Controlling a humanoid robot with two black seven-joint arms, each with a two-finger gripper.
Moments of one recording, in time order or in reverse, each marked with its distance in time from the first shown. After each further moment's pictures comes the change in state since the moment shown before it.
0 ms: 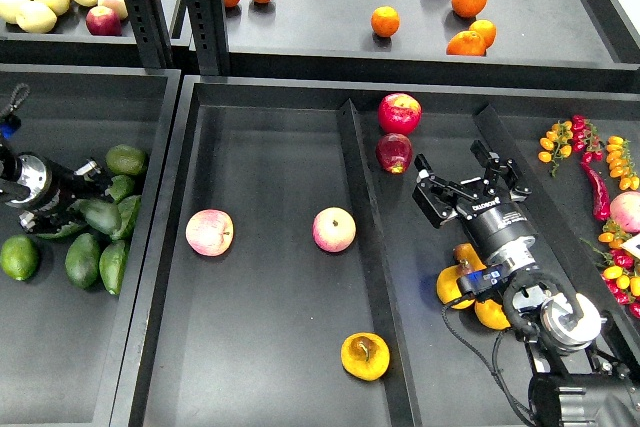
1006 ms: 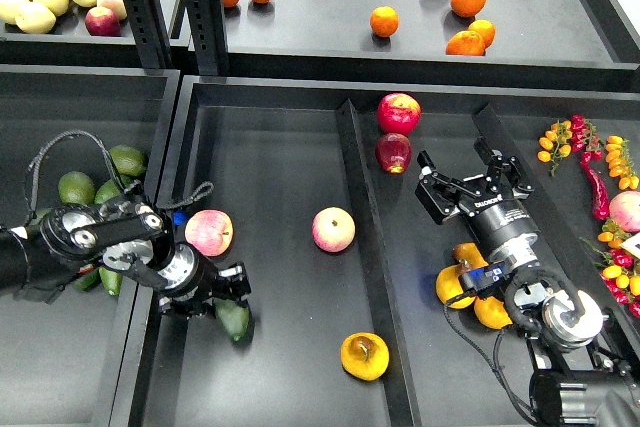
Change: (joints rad) left arm -0.015 -0.178 0.084 -0.308 0.044 0.000 0.000; right arm 0.015 0.000 0.008 -0.010 0.000 -0.002 0.000
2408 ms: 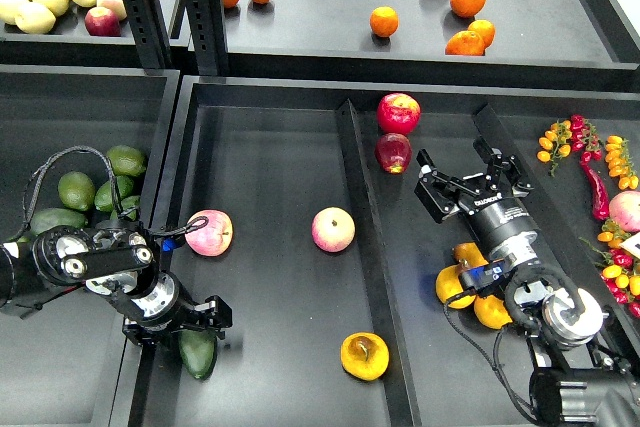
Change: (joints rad) left arm 0.049 -0.004 0.202 -0.074 0.095 0.000 0.000; right arm 0.006 0.000 0.001 0.001 0.000 -0.009 0.000
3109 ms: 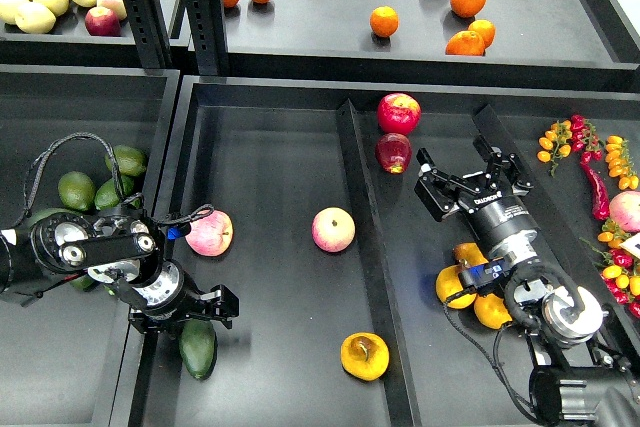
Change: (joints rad) left arm -0.046 0.027 0.007 -0.031 -0.016 0.000 0.000; right arm 0.006 0.000 0.000 -0.001 -0.001 -0.002 0.001
